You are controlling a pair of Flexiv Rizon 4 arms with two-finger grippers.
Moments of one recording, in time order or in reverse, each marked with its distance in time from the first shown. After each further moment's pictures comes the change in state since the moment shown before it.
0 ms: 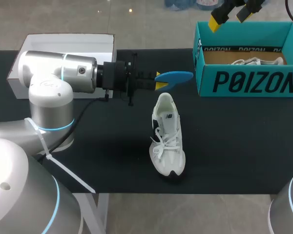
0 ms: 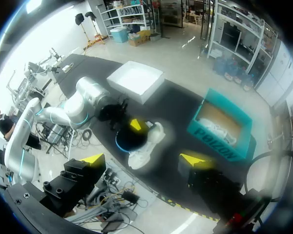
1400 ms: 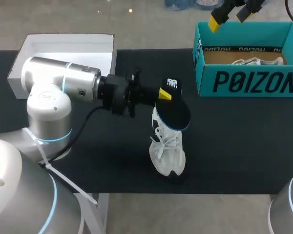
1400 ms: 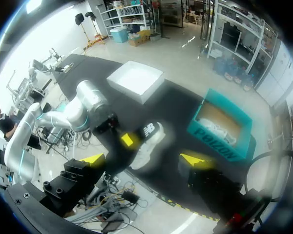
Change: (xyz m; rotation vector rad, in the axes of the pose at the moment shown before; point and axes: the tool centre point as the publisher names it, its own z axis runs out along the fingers) left arm 0.044 -0.025 0.010 0.102 0.073 0.685; right arm 0.000 0.000 0.000 0.000 0.000 0.000
